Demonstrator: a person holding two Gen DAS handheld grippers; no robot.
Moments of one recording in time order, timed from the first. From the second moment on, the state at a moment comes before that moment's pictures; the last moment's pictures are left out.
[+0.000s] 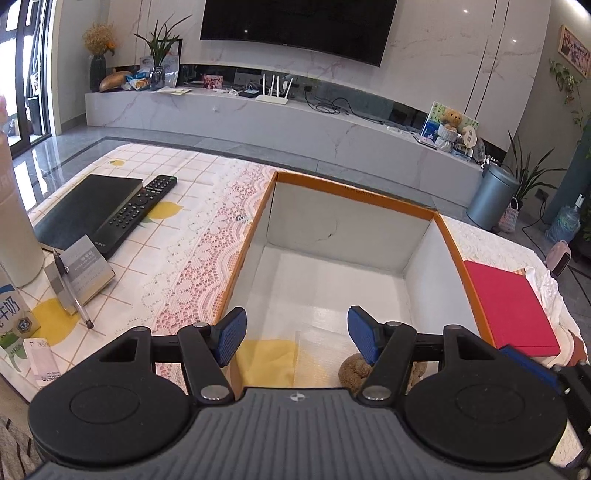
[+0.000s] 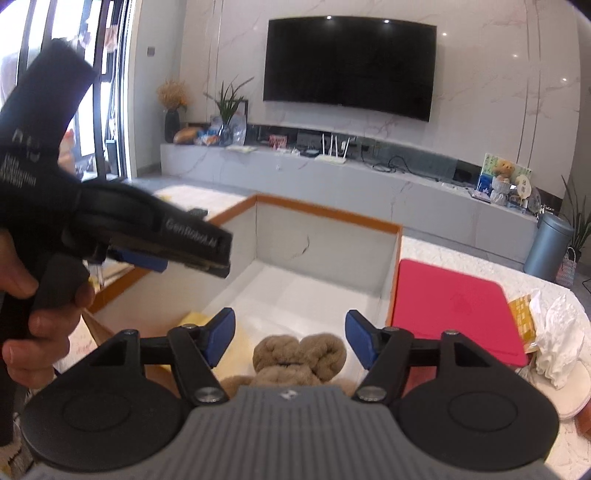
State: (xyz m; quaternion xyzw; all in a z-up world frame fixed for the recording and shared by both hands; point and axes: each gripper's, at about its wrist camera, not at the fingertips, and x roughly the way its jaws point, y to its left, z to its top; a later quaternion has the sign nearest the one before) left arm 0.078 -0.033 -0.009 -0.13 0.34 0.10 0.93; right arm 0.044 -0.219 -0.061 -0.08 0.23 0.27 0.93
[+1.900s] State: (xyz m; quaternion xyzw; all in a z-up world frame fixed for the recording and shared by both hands) left arm 0.119 -0.348 -0.105 -0.05 0.27 0.04 0.96; right arm 0.081 -0.520 -0.058 0.20 0.23 -0.14 0.94
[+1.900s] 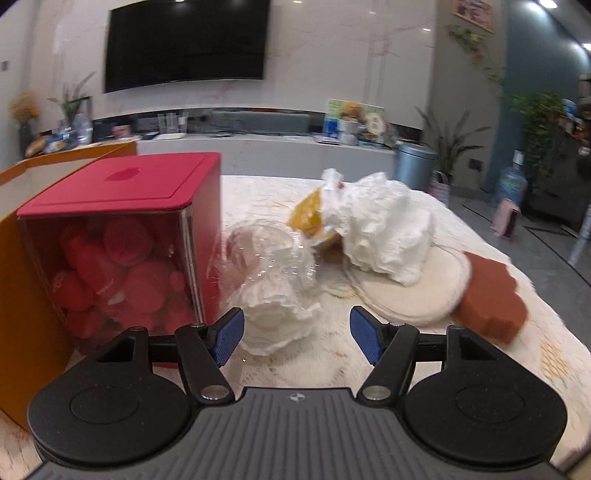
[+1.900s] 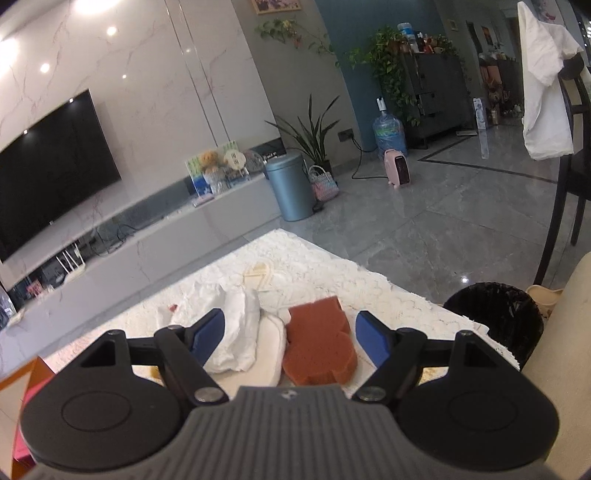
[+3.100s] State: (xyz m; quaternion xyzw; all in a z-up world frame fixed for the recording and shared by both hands) left arm 0.118 -0.355 -0.120 0.00 0.27 -0.01 0.96; right arm 0.080 -0.515 -0.055 0.20 0.23 -0.12 0.94
